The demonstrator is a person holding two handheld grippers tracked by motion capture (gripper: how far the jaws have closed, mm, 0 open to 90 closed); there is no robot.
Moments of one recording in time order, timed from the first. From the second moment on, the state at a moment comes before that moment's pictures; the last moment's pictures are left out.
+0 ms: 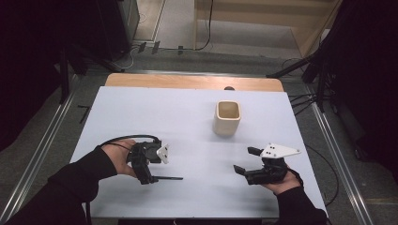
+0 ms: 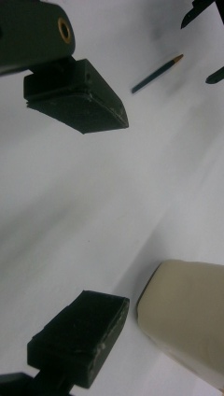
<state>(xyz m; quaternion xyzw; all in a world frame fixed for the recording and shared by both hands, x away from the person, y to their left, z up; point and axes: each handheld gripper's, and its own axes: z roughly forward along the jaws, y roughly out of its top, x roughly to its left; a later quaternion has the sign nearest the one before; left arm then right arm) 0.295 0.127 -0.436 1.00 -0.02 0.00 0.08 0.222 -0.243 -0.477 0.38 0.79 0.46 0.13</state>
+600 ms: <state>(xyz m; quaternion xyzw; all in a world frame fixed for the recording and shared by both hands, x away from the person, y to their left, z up) 0.289 0.127 -0.459 1.00 -0.02 0.00 0.07 0.223 -0.243 -0.477 0.39 0.80 0.45 0.12</state>
